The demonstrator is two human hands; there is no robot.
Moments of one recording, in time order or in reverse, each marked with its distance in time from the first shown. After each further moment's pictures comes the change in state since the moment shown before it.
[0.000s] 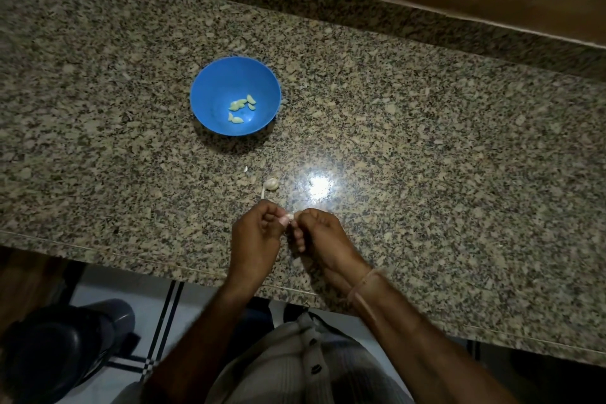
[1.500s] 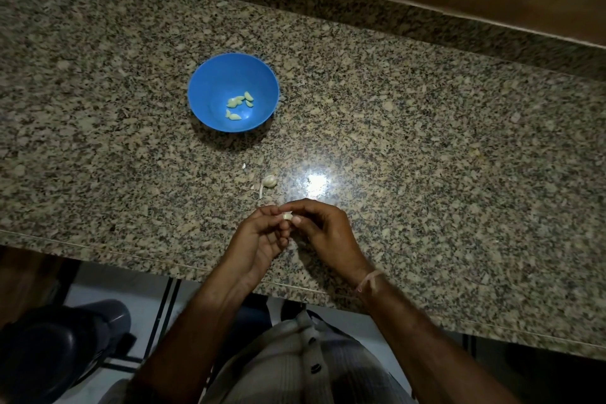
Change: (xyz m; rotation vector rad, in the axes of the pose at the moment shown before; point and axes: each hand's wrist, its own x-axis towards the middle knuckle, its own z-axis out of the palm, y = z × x) left_hand 0.003 0.006 -0.005 -0.958 -0.277 -0.587; right_hand 0.002 0.004 -0.018 -0.063 -0.065 -0.416
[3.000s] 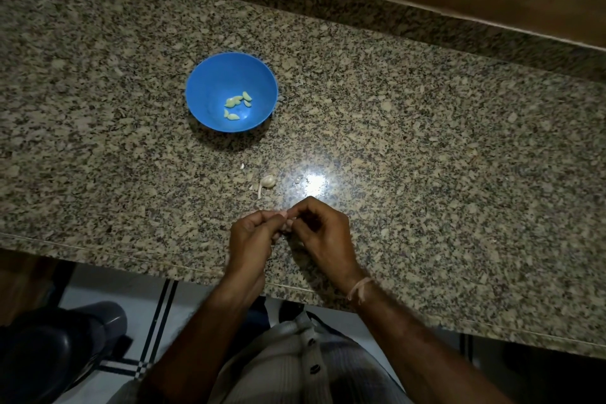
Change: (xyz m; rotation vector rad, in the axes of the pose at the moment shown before) left_hand -0.003 -0.014 0.003 0.393 0.189 0.297; right_hand -0.005 0.010 0.011 -0.135 0.145 -0.056
